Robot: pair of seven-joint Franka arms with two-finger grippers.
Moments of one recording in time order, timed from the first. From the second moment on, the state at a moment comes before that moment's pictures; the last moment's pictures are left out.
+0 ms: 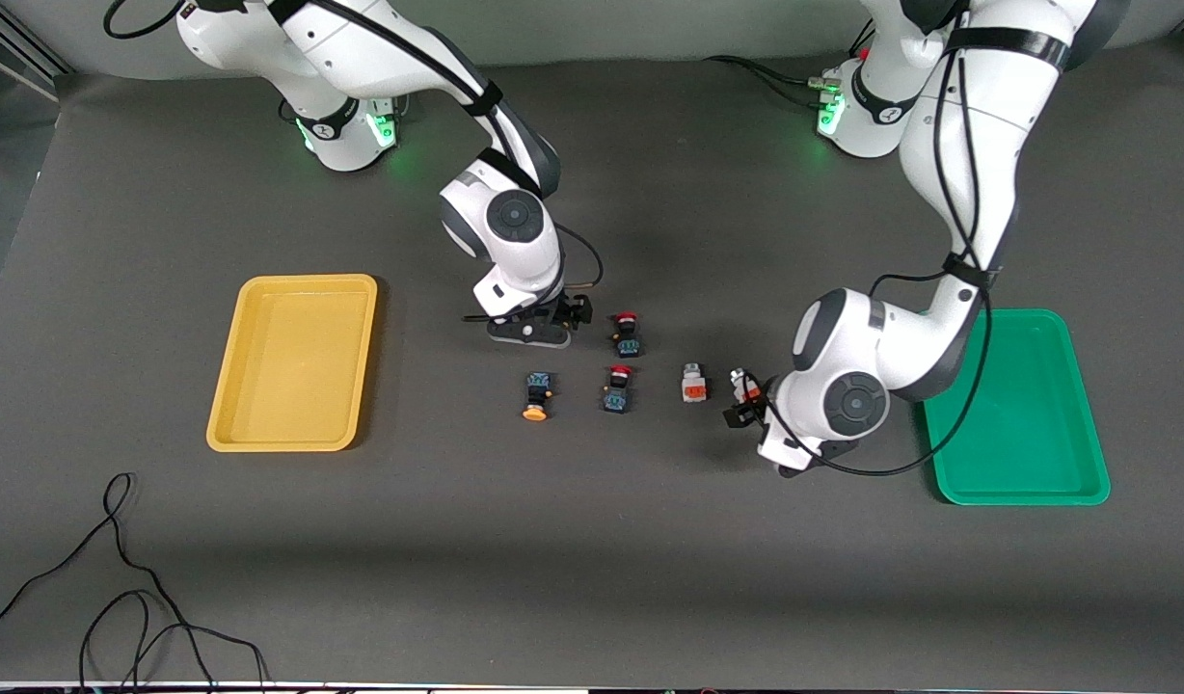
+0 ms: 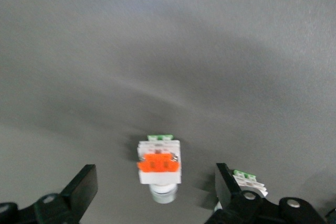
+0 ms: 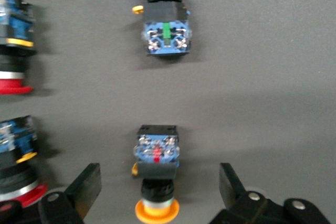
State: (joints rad) left arm -0.21 0.70 -0.21 -1.60 -0.05 2.07 -0.80; right arm 0.73 0.52 0.03 -1.98 -0.04 2.48 0.96
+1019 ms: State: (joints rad) left arm -0.23 0.74 -0.21 -1.65 -0.04 2.16 -0.83; right arm 0.73 0.59 0.02 -1.93 -0.04 2.51 0.96
